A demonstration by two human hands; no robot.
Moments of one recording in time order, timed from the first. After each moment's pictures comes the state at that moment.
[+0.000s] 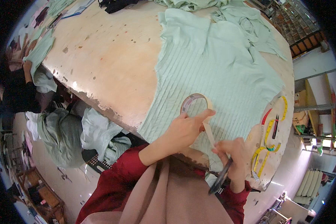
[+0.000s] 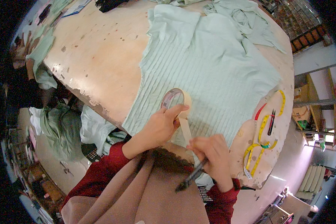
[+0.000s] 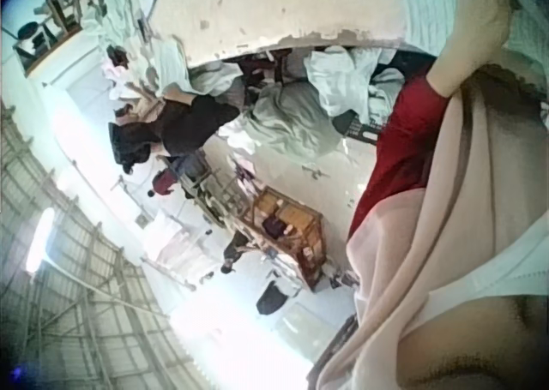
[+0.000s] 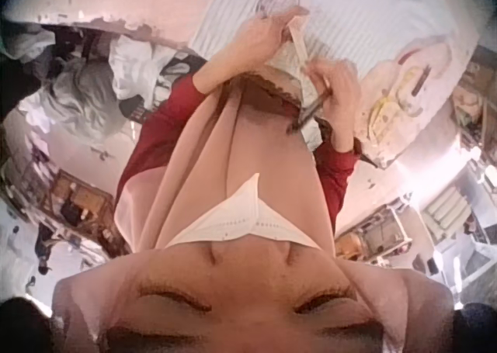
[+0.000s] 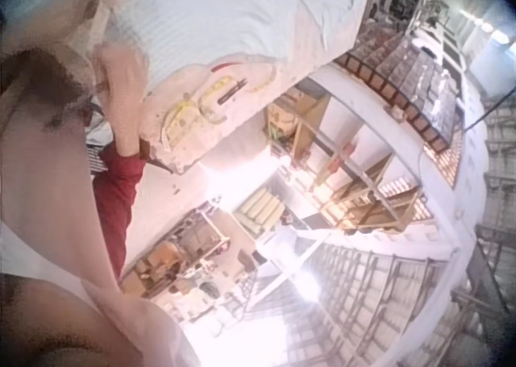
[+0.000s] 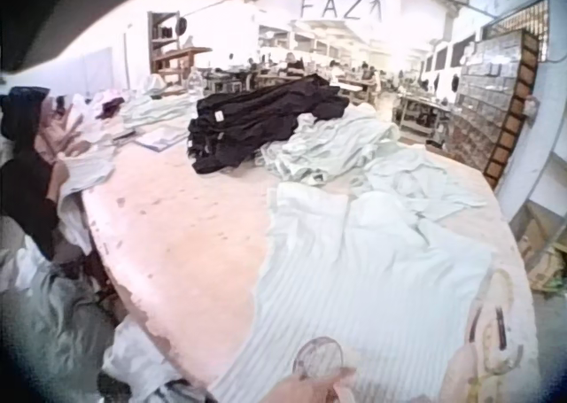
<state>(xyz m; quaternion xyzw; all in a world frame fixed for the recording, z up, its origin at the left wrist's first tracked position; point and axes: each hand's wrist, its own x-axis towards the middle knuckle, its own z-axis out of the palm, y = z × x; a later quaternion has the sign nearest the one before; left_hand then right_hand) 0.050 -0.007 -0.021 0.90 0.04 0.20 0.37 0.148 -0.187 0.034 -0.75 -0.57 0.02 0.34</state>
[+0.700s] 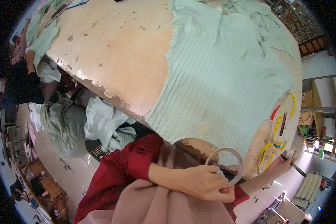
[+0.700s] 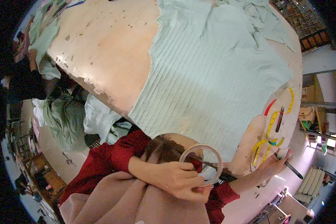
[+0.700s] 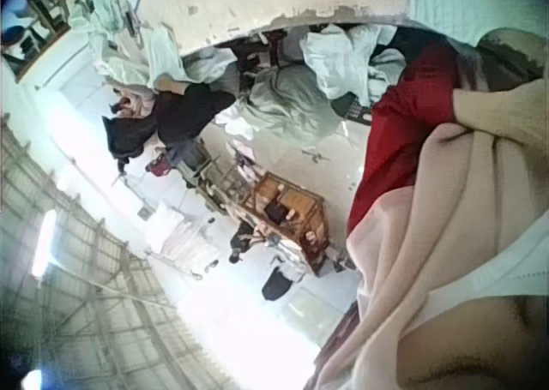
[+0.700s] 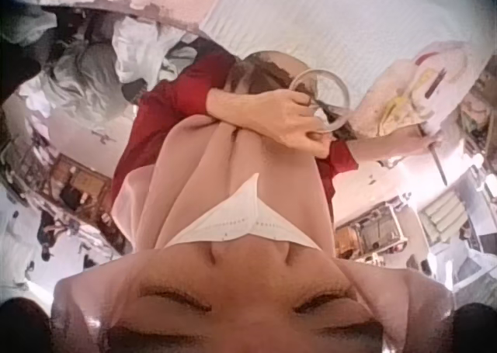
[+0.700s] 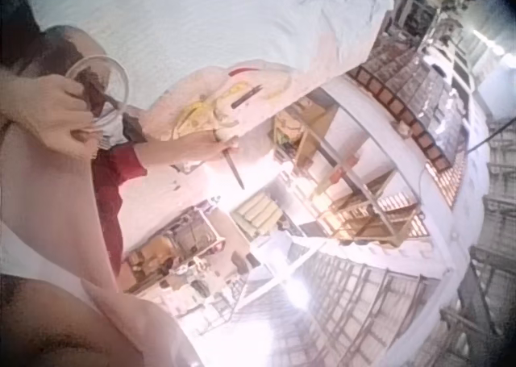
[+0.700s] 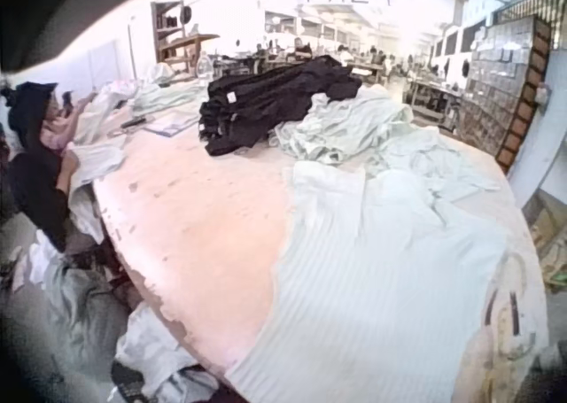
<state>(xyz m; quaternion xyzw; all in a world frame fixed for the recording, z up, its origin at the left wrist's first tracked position) 0.003 -0.079 0.019 0.84 -0.22 0.38 0.31 0.215 -0.296 0.020 -0.61 0.00 -0.20 0.76</state>
